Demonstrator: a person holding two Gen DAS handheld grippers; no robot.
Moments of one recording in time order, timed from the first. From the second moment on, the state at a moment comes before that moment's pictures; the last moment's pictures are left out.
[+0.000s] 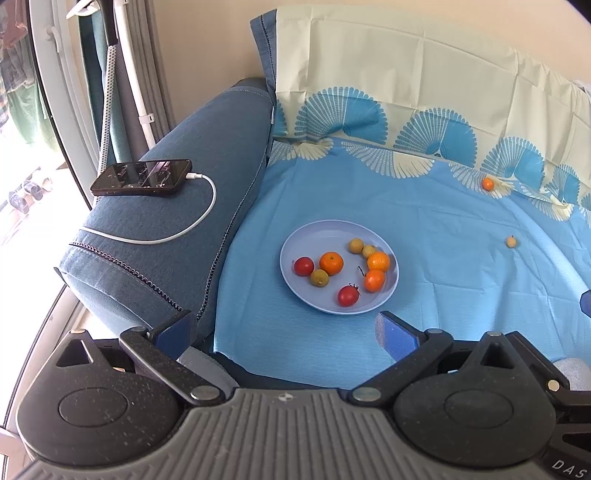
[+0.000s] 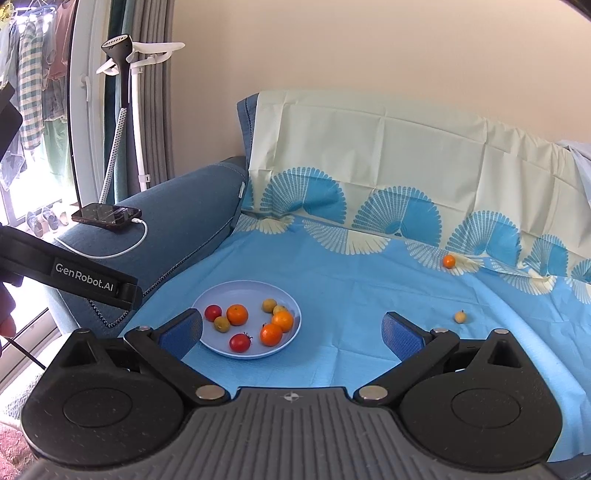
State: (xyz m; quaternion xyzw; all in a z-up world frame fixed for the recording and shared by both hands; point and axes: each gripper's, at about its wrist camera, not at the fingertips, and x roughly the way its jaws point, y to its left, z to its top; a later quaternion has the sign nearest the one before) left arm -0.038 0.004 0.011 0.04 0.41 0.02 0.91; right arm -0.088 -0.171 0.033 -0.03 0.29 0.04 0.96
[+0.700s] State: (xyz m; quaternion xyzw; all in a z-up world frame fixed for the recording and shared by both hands) left arm -0.037 0.003 0.008 0.04 0.42 0.02 0.91; right arm -0.085 -0.171 0.028 -0.02 0.30 0.03 0.95
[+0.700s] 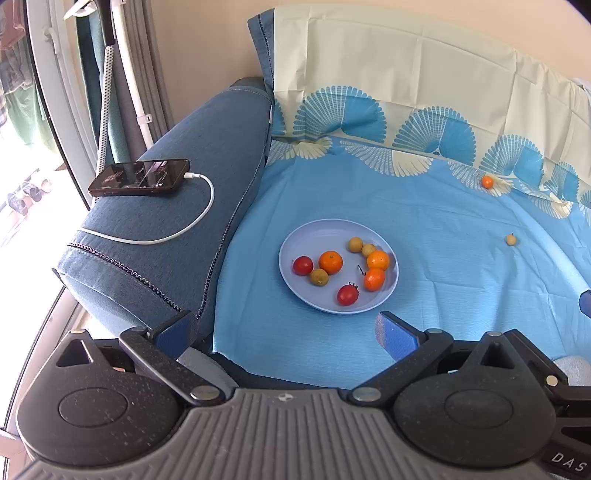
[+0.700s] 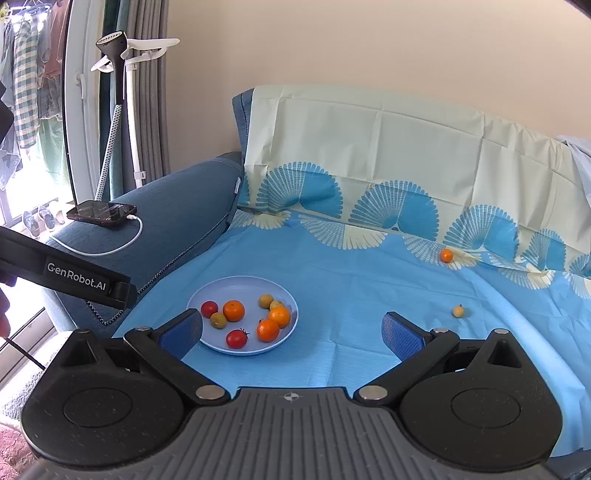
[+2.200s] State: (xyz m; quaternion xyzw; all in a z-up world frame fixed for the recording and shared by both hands) left arm 0.121 -0.083 -0.040 0.09 0.52 0.00 0.85; right arm 0.035 -0.345 -0.086 0.06 0.32 -0.20 0.92
